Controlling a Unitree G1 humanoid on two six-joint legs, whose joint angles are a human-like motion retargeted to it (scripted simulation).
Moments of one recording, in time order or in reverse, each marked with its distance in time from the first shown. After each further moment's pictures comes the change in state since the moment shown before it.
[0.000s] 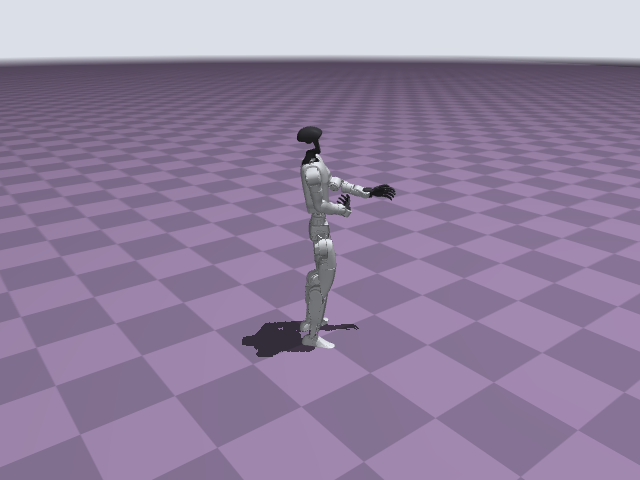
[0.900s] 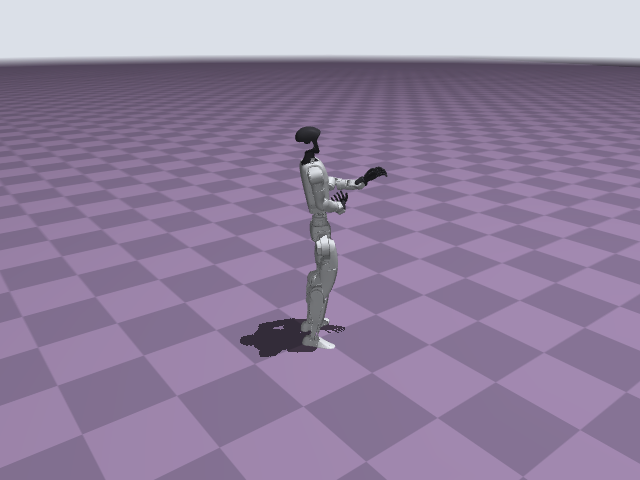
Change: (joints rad) left arm 0.049 0.120 -0.137 -0.376 0.321 -0.271 0.042; right arm 0.035 0.080 0.098 0.059 0.467 0.148 -0.258; waist 0.087 -0.045 -0.015; left_leg 0.012 -0.002 -0.039 0.000 0.007 -0.001; right_leg 0.040 -0.004 -0.042 -0.004 -0.017 0.000
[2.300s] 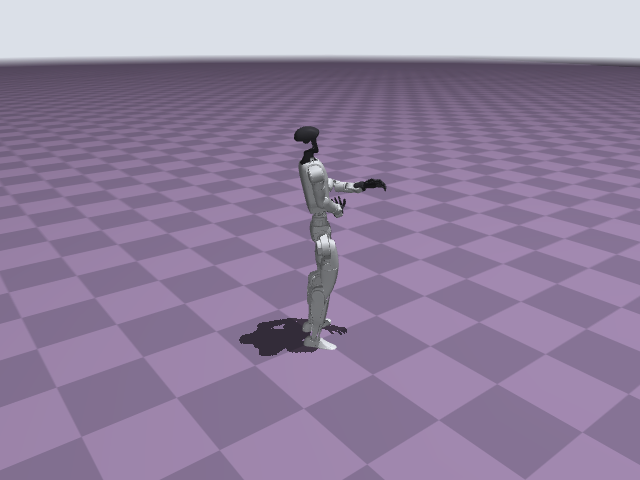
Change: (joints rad) left arm 0.021 -0.011 -0.028 0.087 0.015 0.023 -0.368; right arm -0.016 0.057 -0.075 0.202 0.021 0.045 0.052; waist 0.038 -0.032 0.006; left_leg 0.003 0.000 -0.010 -0.010 0.011 0.008; right_leg -0.001 -0.006 0.001 0.008 0.007 0.005
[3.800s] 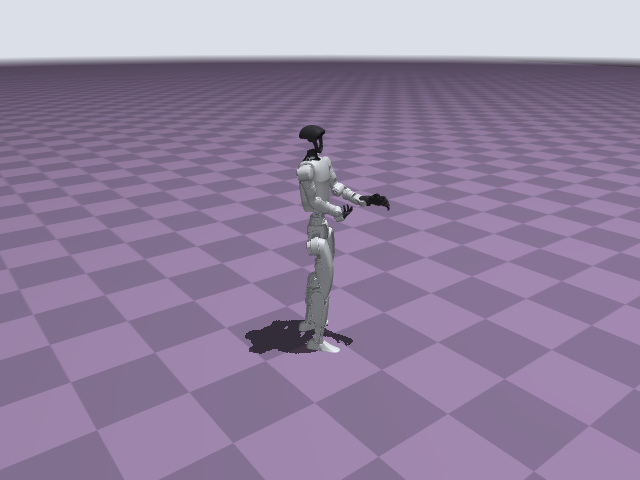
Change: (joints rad) left arm 0.133 0.022 0.086 0.046 -0.143 -0.019 0.121; right arm -0.075 -0.030 0.013 -0.055 -0.194 0.220 0.024; waist -0.190 0.020 0.070; left_leg 0.080 0.045 0.227 -0.009 -0.052 -0.041; right_leg -0.163 0.037 0.322 0.059 0.089 0.023
